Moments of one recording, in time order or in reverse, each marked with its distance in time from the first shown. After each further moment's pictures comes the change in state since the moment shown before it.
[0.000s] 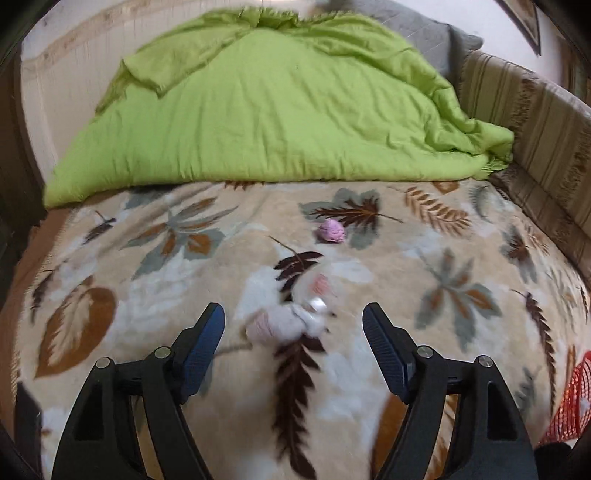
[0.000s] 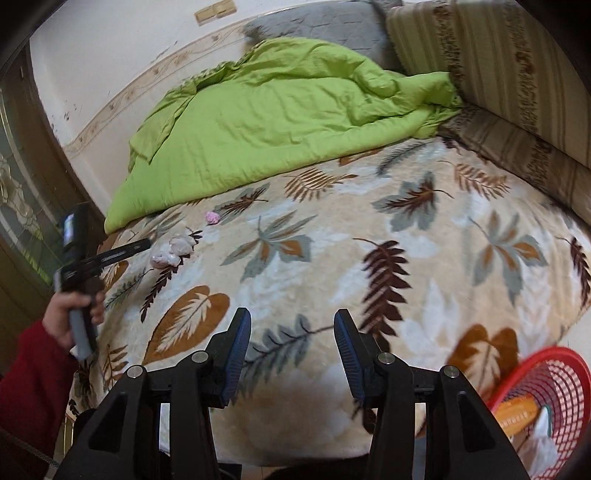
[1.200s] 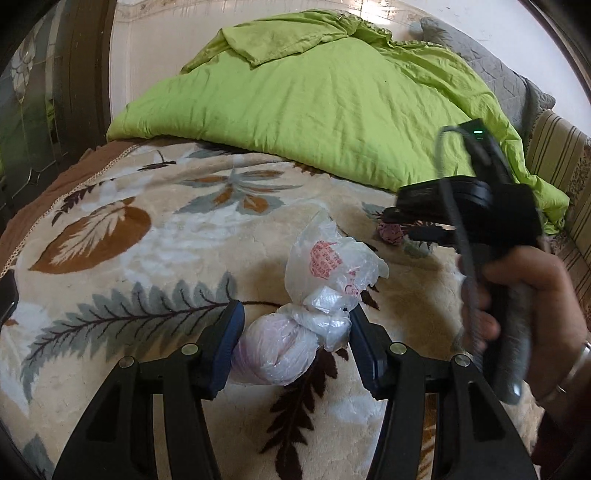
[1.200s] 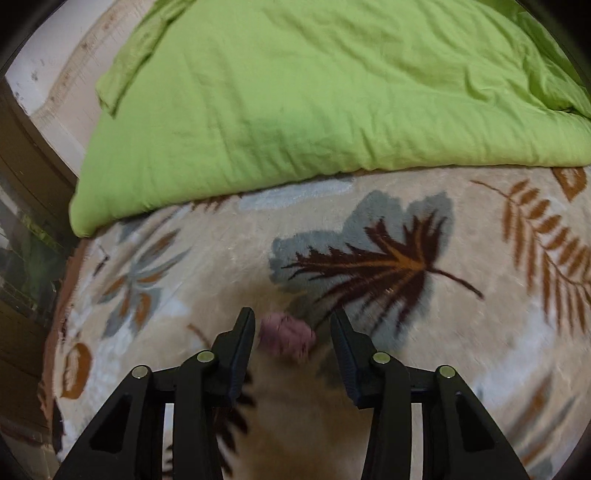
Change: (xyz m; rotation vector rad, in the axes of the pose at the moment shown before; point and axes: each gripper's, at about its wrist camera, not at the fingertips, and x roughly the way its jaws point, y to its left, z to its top) left arm 0.003 0.012 -0.052 -0.300 -0.105 0.178; right arm 0.367 0.170 0.151 -0.063 0.249 0.093
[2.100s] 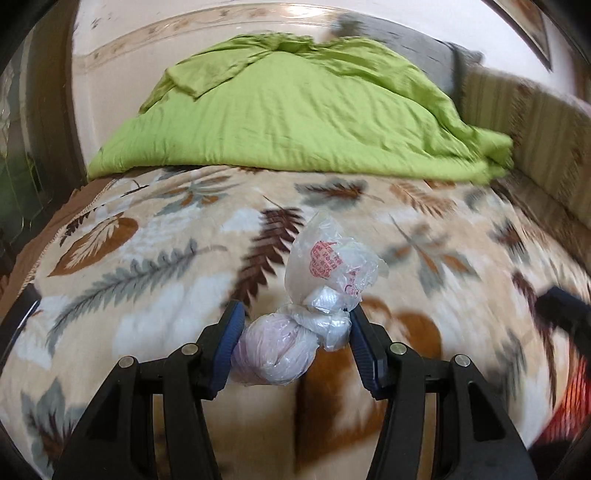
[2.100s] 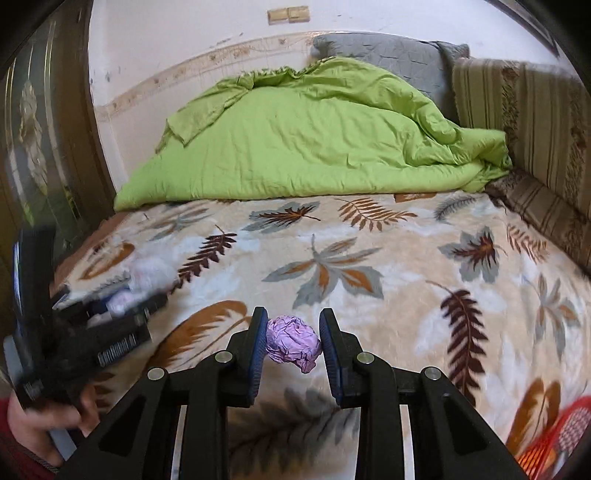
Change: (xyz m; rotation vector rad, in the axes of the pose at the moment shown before) left arm -0.092 -0.050 -0.076 0.239 -0.055 -0.061; right arm -0.273 -0.055 -0.244 -0.141 -0.377 -0.125
